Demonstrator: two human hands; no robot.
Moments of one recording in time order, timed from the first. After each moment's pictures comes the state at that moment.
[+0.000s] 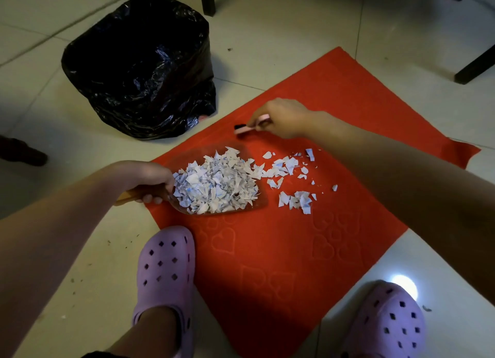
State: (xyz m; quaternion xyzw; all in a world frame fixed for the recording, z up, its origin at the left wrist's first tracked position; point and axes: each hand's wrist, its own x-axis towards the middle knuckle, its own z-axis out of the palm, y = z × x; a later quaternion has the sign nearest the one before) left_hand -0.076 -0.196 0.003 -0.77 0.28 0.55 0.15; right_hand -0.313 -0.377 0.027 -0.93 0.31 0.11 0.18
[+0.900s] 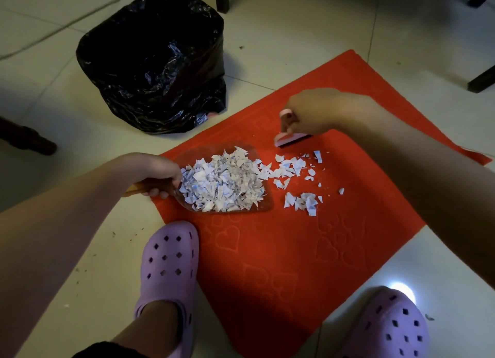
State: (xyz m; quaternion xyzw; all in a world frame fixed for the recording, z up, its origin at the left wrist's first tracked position) left_hand -0.074 -0.196 0.003 -0.77 0.28 0.56 0.16; right_hand -0.325 -0.370 0.079 -0.91 0.31 0.26 0.12
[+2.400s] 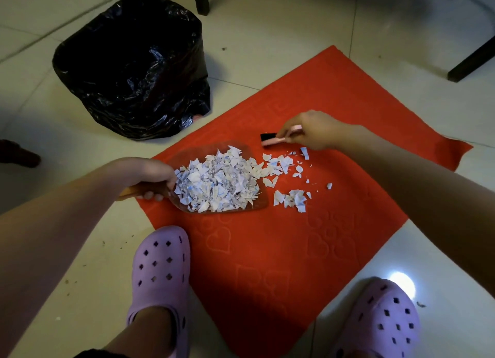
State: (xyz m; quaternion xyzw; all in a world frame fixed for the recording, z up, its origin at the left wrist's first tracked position) left_hand -0.085 -0.207 0.001 -0.77 0.29 0.55 0.16; right_hand -0.378 -0.365 0.039 -0.88 0.38 0.15 0.23
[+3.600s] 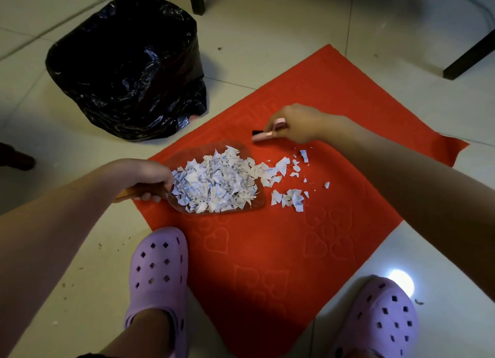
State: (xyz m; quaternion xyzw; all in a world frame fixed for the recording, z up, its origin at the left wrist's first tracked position) left_hand -0.089 -0.206 0.003 -0.77 0.28 0.55 0.16; right_hand -0.357 -0.369 0.042 -0.88 0.38 0.15 0.26
